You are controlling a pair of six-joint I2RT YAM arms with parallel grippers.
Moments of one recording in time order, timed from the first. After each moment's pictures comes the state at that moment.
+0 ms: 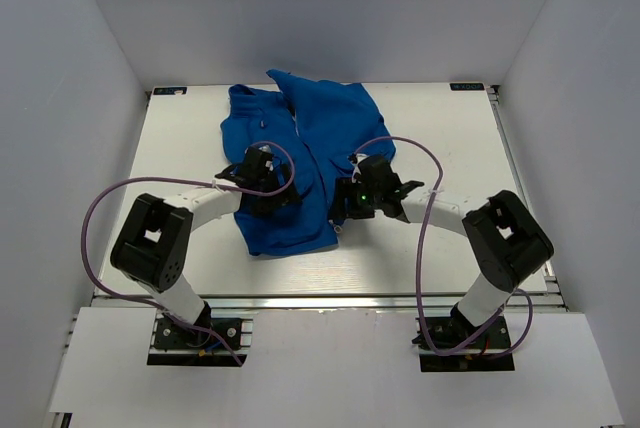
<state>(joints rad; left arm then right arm) -0.43 1.64 0.91 -0.22 0.07 -0.68 0.66 1.65 0.88 -0.05 -0.26 0.51</state>
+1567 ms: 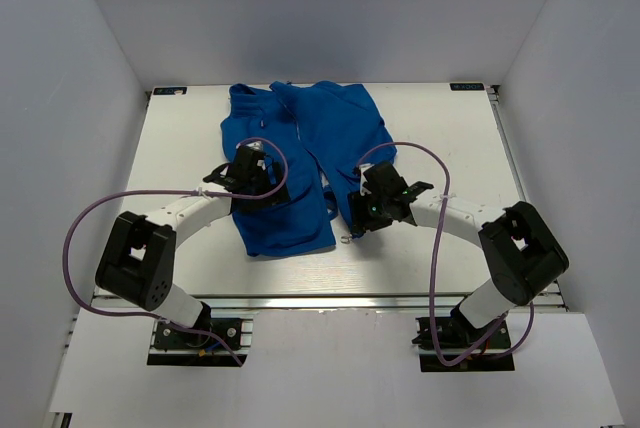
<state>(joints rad) -0.42 1.51 0.89 -0.31 -0.02 -0.58 0.66 1.56 0.87 -0.32 -0.16 0.28</state>
